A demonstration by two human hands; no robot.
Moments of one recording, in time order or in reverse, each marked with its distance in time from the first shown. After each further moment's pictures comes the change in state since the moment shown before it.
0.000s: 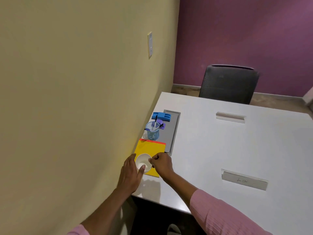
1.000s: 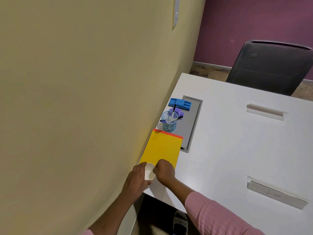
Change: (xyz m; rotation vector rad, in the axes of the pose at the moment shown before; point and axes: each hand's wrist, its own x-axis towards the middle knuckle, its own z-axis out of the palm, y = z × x) left_hand 0.020 -0.081 0.051 0.098 -0.298 -0.144; right_hand 0.059 0.045 0.086 -0.473 -0.256 0.036
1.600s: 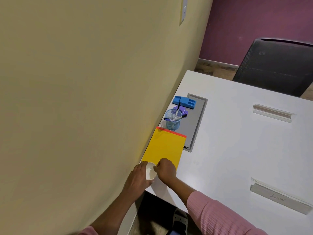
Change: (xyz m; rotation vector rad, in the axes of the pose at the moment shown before) left_hand -0.001 -0.005 0.006 -0.033 -0.004 -0.023; right_hand 0.006 0.001 0.006 -0.009 -0.029 0.012
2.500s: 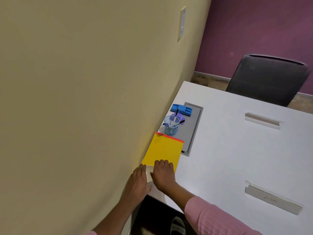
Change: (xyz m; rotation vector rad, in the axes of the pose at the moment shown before) left_hand -0.025 0.009 -0.005 0.228 0.041 0.053; right_hand -0.035 -0.006 0.002 -0.545 0.176 -0.338
